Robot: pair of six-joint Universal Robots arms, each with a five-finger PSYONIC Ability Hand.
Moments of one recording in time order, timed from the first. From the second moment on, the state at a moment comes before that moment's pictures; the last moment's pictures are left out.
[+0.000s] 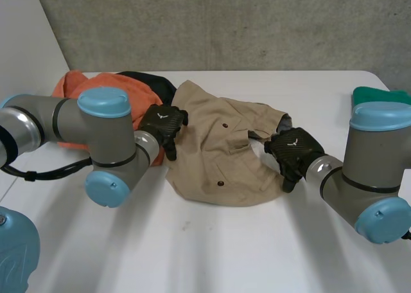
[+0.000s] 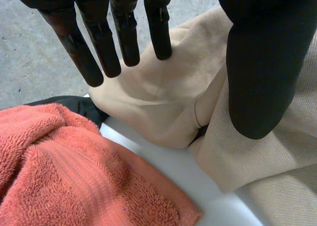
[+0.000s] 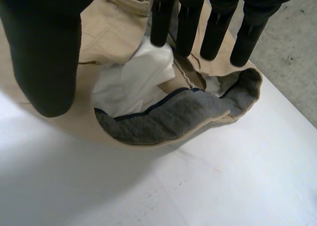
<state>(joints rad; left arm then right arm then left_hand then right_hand) 4.19 -2.40 -1.02 3.16 -1.54 3.41 1.95 -1.01 1.46 -0.02 1.40 2.60 0.45 0.47 0.47 0.46 0.27 0.44 0.43 0.43 0.41 0.21</state>
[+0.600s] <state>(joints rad) 4.28 -2.05 -1.22 3.04 -1.49 3.28 2.04 -0.97 1.49 -0.08 1.36 2.20 0.31 0.30 0.31 0.30 0.11 0.87 0.88 0.87 0.85 0.67</state>
